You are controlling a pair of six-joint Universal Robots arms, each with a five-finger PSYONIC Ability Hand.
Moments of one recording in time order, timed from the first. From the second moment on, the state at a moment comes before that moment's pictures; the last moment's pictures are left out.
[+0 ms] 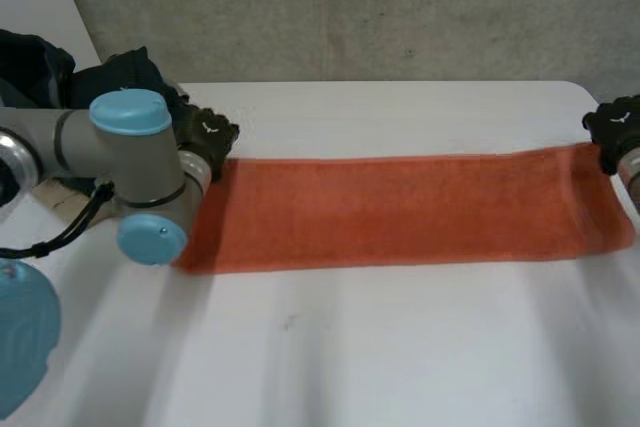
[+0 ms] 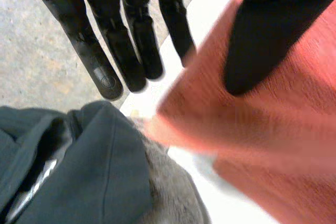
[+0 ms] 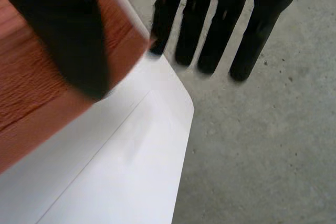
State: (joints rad) left arm 4.29 -2.44 -0.93 3.19 -1.67 3.81; right arm 1.51 -0.73 1.04 -0.21 1.40 2.38; left_hand 0.63 0.71 0.74 0.74 0.55; right_hand 0.68 0.68 0.70 0.70 0.51
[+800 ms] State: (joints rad) left arm 4.23 -2.14 -1.36 3.33 -1.66 3.75; right arm 1.30 -0.89 1.37 -0.06 1.19 2.45; left_hand 0.19 0.20 0.21 0.20 0.05; right_hand 0.97 0.97 0.96 0.96 0.78
